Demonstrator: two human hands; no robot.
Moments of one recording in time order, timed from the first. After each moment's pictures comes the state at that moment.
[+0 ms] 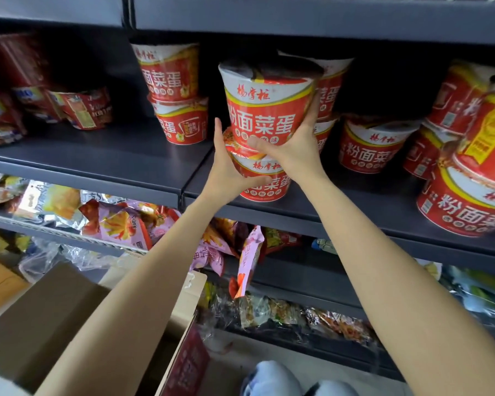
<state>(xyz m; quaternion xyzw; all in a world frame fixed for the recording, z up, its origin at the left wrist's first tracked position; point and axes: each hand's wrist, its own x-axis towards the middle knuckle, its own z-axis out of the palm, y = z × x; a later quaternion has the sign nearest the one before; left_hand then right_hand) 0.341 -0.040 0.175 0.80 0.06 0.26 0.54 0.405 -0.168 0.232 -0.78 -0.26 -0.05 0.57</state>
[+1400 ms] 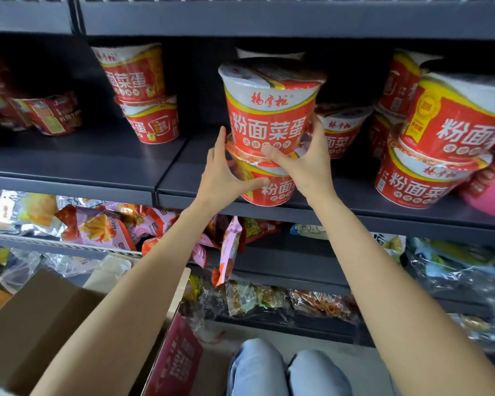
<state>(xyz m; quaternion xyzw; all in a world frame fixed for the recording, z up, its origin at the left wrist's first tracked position) 0.328 -0.103 0.193 0.86 0.10 0.21 0.46 0.396 -0.253 0.213 -0.74 -0.21 -0.06 0.64</state>
